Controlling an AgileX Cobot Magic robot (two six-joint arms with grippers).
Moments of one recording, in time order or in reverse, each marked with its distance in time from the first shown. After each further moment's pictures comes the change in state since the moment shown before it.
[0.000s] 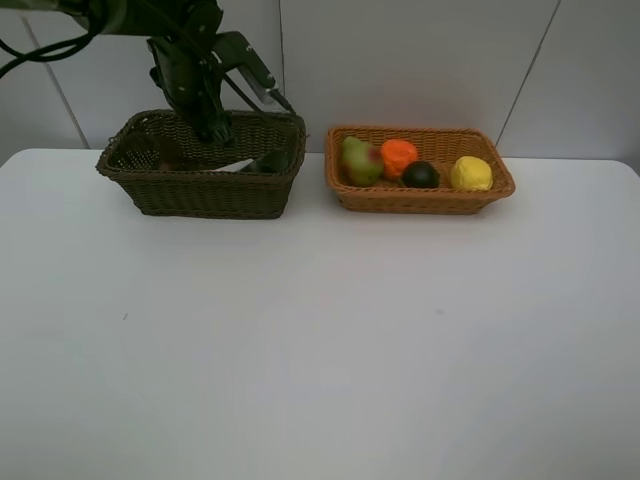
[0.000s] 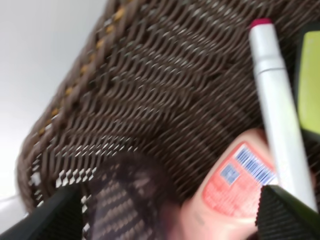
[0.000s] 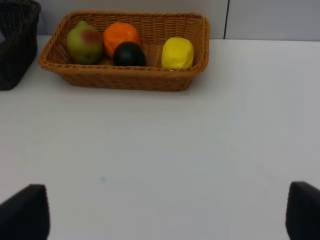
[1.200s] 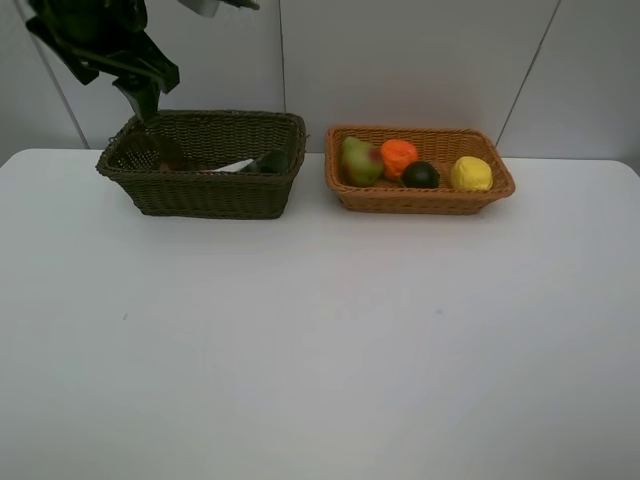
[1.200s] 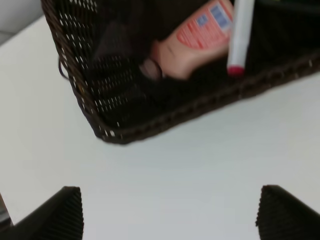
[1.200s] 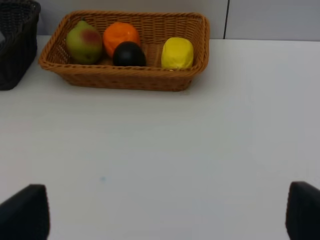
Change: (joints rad) left arm 0.000 -0.409 0.171 -0.222 0.350 -0.130; right arm 0.000 0.000 0.000 -0.001 0.000 0.000
